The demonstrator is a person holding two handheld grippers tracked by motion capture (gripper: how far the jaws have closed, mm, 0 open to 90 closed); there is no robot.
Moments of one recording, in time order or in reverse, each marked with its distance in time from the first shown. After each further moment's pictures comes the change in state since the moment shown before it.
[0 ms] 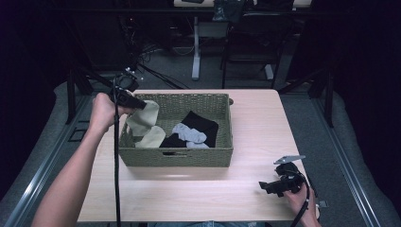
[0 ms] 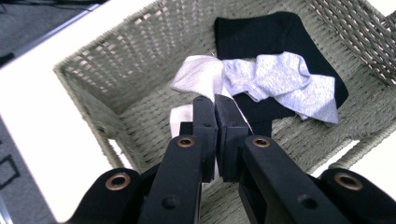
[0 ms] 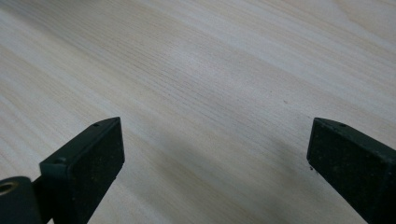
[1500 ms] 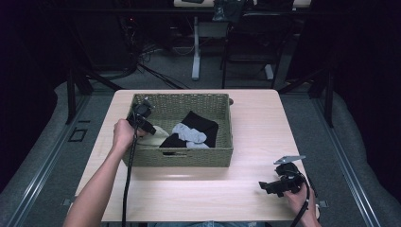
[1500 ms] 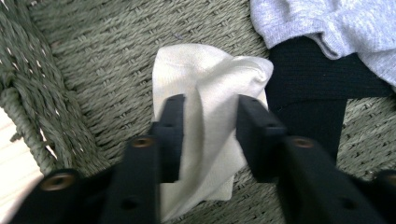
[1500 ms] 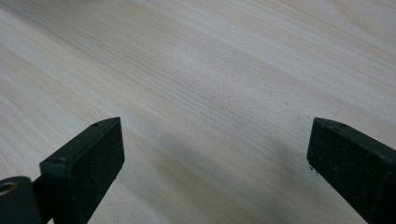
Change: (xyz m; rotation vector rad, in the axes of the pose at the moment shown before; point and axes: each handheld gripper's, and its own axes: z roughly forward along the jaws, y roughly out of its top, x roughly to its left) left arm 0.008 -0.048 0.136 0.207 -0.026 -0.121; right arm 0.000 0.000 0.000 -0.009 -0.002 -0.002
